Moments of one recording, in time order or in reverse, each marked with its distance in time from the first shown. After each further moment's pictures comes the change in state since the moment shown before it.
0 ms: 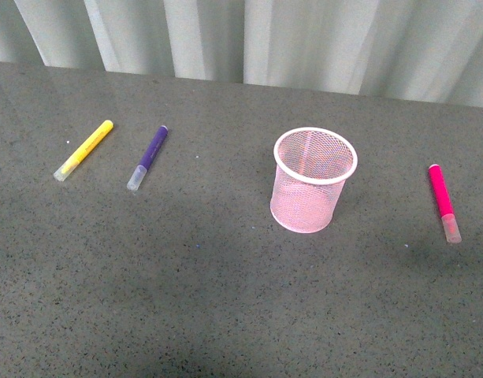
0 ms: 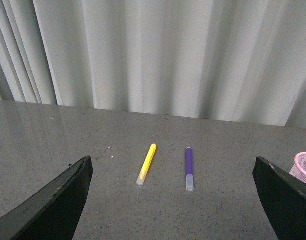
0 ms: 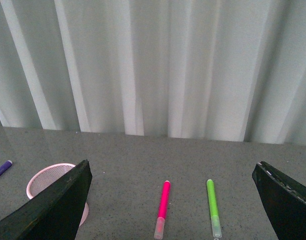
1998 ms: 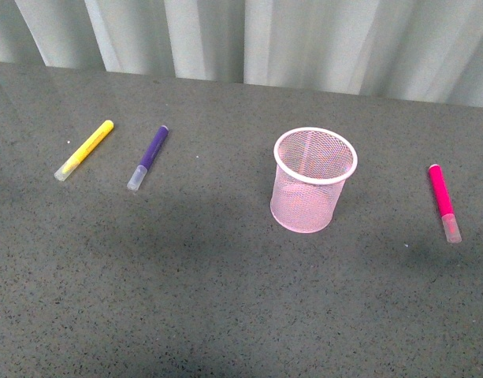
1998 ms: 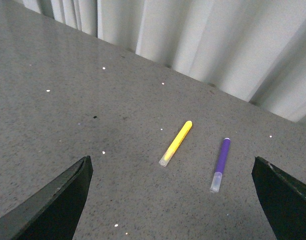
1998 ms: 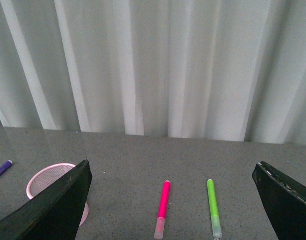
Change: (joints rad) left arm -0.006 0.913 0.315 0.288 -0.222 -0.240; right arm 0.000 0.000 0.000 0.000 0.000 0.000
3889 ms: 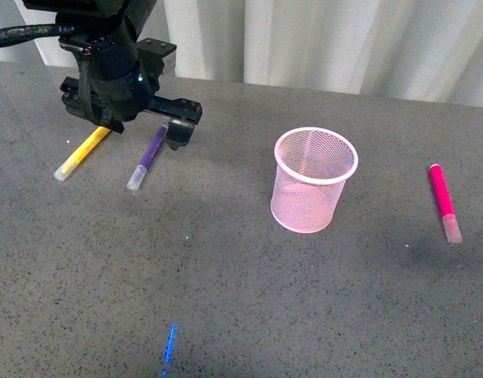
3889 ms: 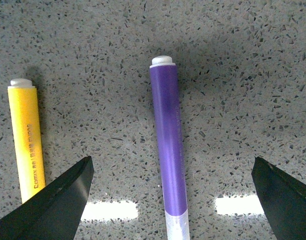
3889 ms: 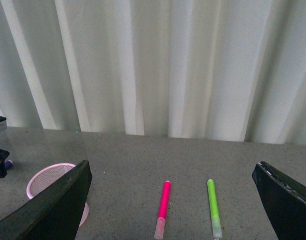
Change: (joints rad) left arm -0.212 1.492 1.428 -0.769 0.089 0.340; right arm 0.000 0.000 0.000 0.000 0.000 0.000
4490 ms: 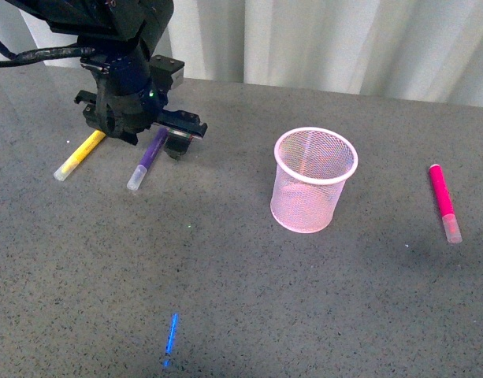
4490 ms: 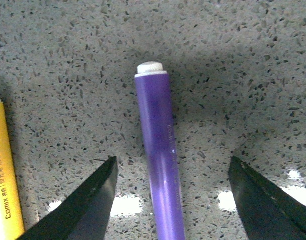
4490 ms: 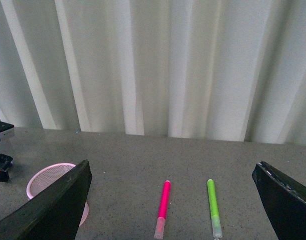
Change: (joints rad) left arm -0.001 0.087 0.073 -0.015 -0.010 0.014; right arm 0.000 0.000 0.000 0.000 0.000 0.000
